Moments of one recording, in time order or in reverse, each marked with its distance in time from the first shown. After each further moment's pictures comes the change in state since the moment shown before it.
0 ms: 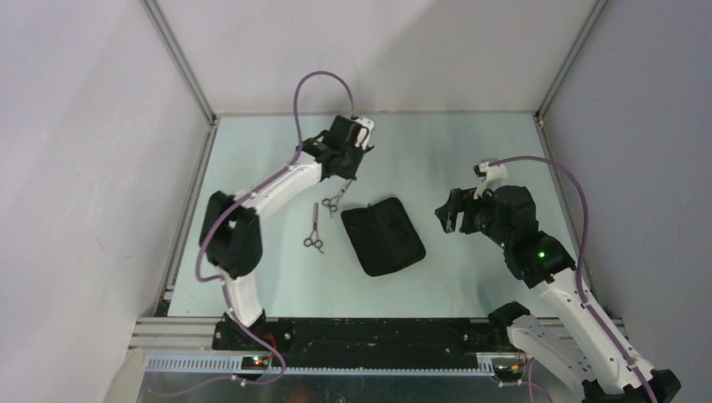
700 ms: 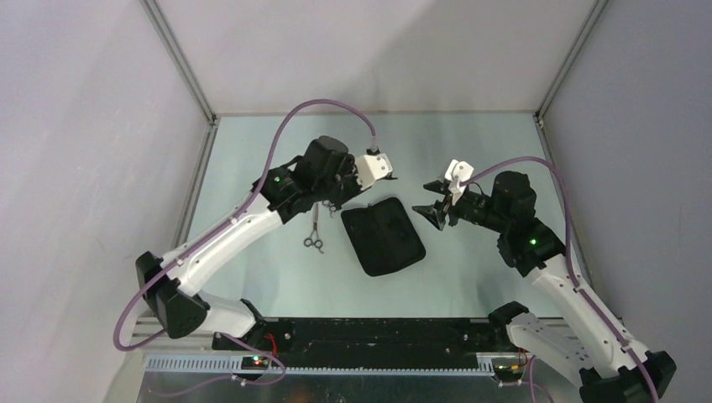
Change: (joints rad) left arm -0.179 -0.534 -0.195 -0.109 0.174 0.566; right arm 0.004 0.067 0.037 0.312 -0.569 -0.588
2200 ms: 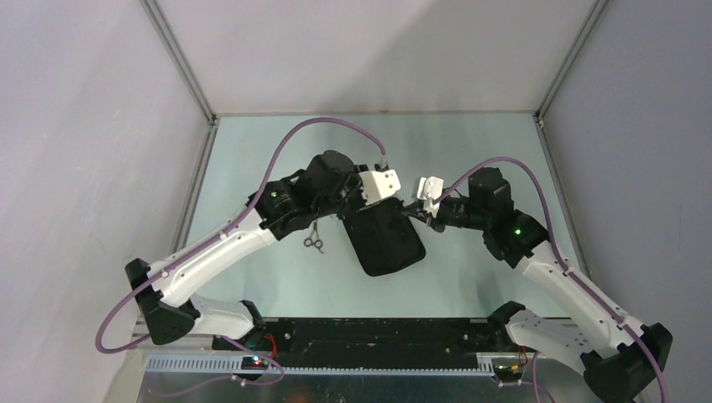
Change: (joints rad) left arm -0.169 -0.085 0.000 -0.044 -0.110 0.061; right arm 0.110 0.129 0.063 -0.098 -0.092 -0.273
